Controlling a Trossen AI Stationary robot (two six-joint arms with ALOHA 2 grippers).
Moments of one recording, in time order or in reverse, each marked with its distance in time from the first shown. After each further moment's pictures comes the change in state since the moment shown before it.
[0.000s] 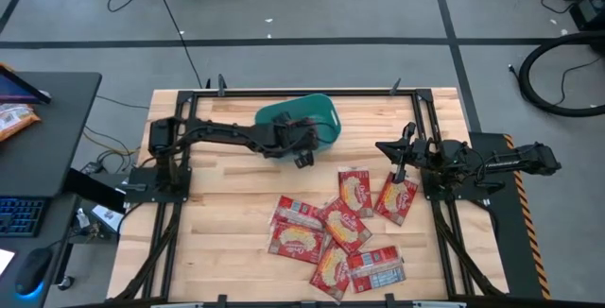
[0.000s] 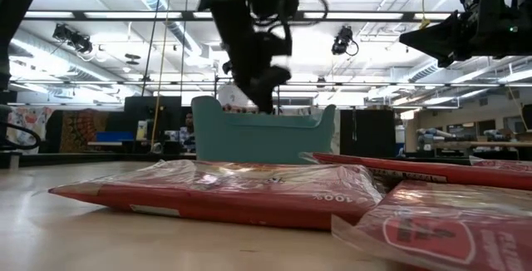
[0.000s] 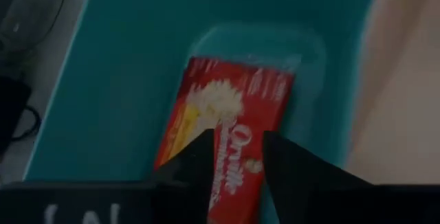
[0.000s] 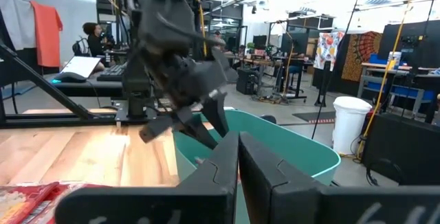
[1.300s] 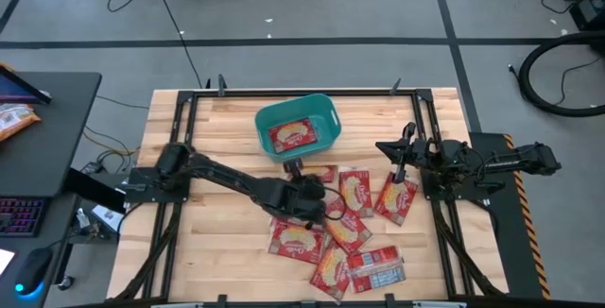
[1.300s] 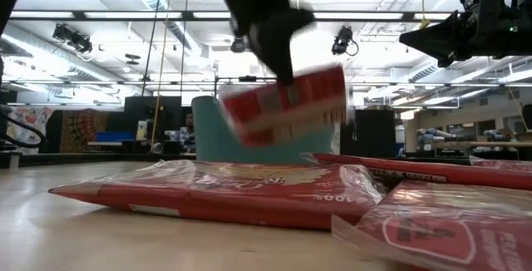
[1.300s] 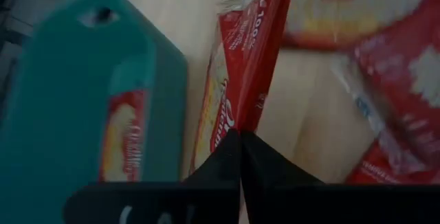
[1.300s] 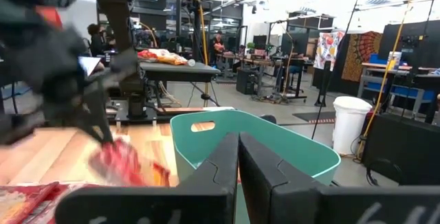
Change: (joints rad) left arm -0.380 0.104 0.214 -0.228 -0.167 -0.164; right arm 0.000 0.000 0.000 0.000 0.000 0.000
